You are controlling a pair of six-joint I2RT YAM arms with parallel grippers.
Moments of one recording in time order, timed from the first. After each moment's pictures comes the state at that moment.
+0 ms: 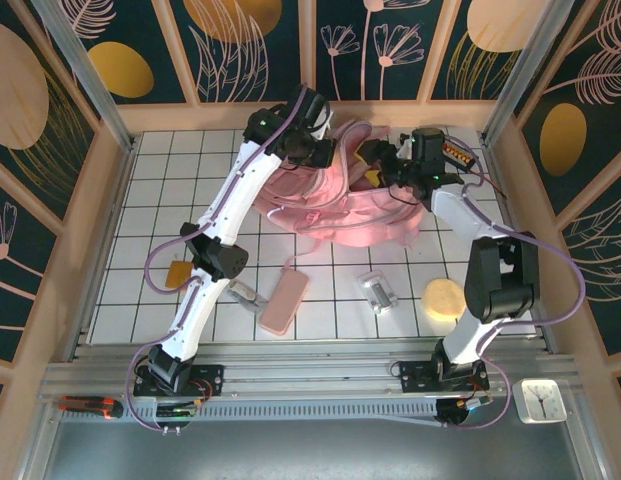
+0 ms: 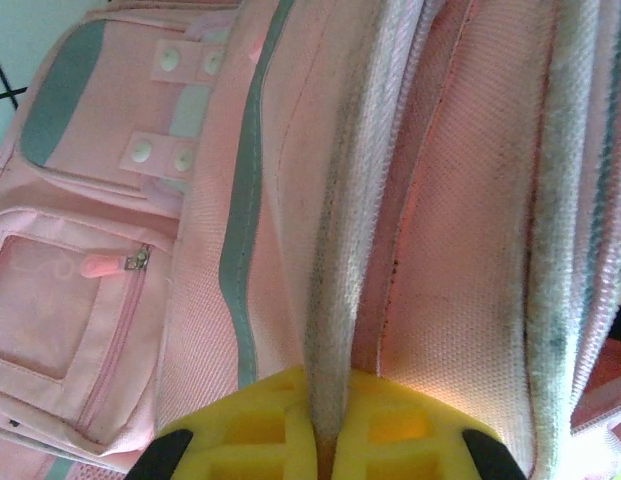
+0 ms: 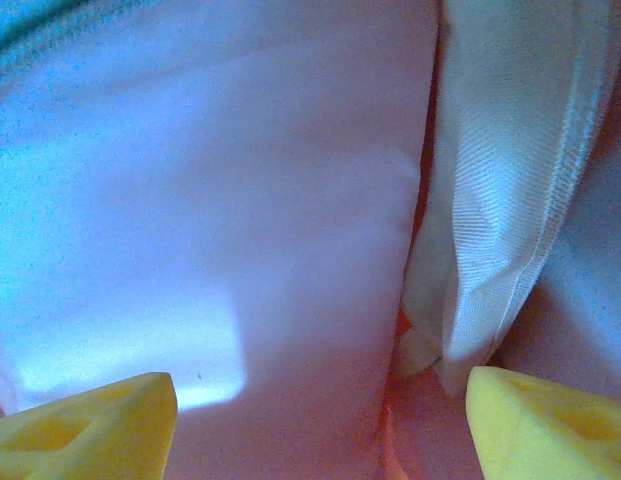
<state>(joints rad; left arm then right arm) -0.61 2.48 2.98 -1.40 0.13 -0.32 0.19 1.67 1.25 -0.09 -0.61 1.02</state>
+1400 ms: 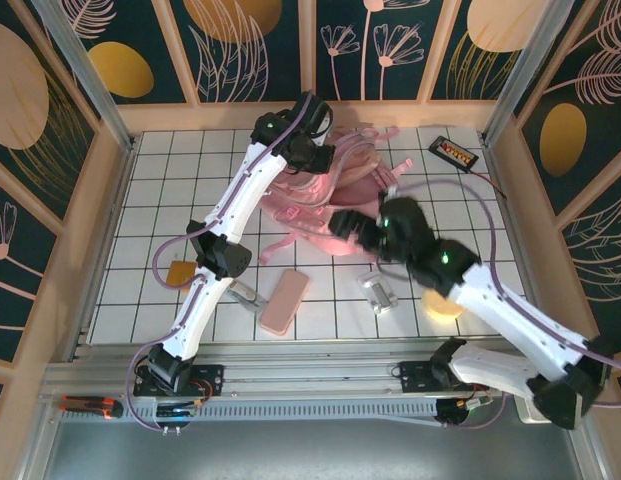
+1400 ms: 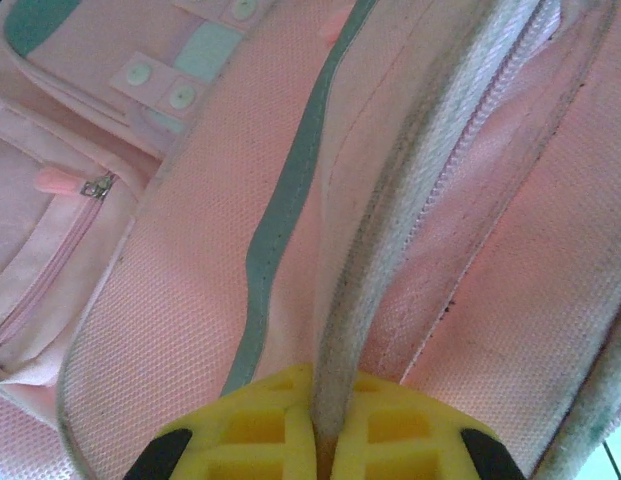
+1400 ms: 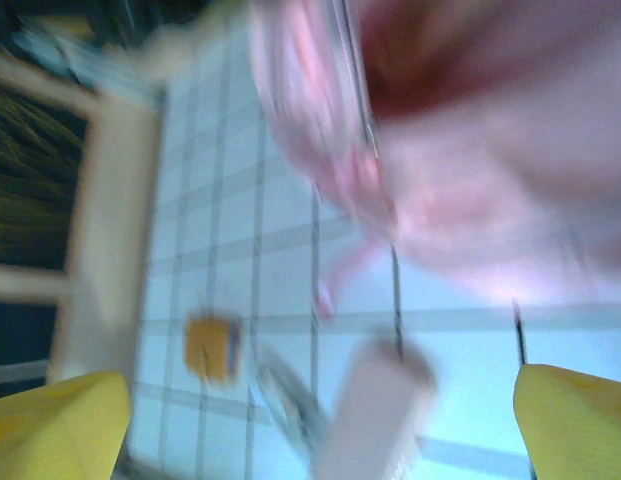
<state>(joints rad) -0.61 2.53 2.98 -1.42 0.08 -0.31 0.81 1.00 0.94 -0.55 0.06 0.97</state>
